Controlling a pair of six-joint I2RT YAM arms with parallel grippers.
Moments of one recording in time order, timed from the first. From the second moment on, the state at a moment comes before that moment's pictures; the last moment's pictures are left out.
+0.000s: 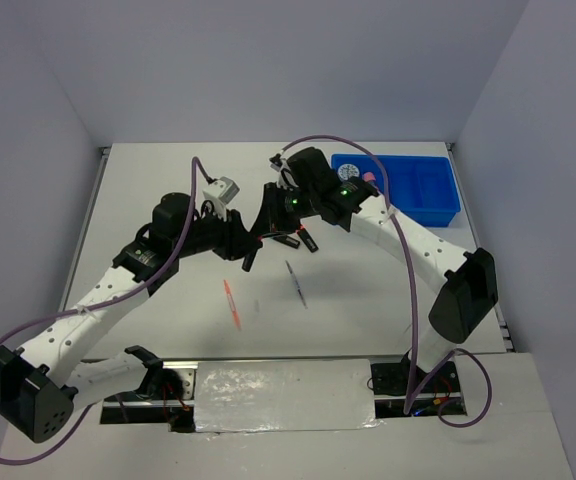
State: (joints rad) left arm -0.51 1.06 0.91 -0.22 0.43 -0.29; right arm 0.72 1.63 1.53 -0.59 -0.44 0.69
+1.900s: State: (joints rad) left arm -0.64 1.73 1.57 -0.96 -0.21 -0.93; right arm 0.12 1.51 1.68 -0.90 0.08 0.33
